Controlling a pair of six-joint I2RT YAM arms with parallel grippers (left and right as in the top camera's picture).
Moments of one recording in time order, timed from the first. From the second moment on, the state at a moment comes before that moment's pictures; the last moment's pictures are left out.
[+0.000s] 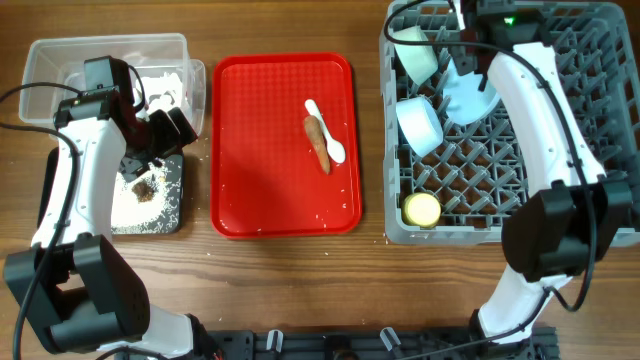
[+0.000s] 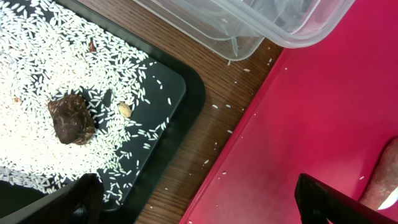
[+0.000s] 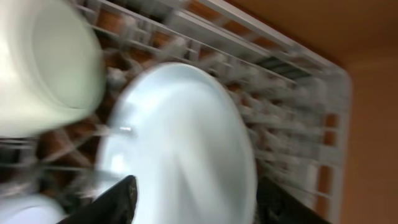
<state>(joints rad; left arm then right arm) 0.19 1.68 1.32 -0.99 0.10 -0.38 0.13 1.96 1.89 -0.94 0.39 -0.29</state>
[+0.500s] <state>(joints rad) 0.19 1.68 1.32 -0.98 0.12 -0.40 0.13 1.68 1.89 -1.06 -0.15 -0.02</state>
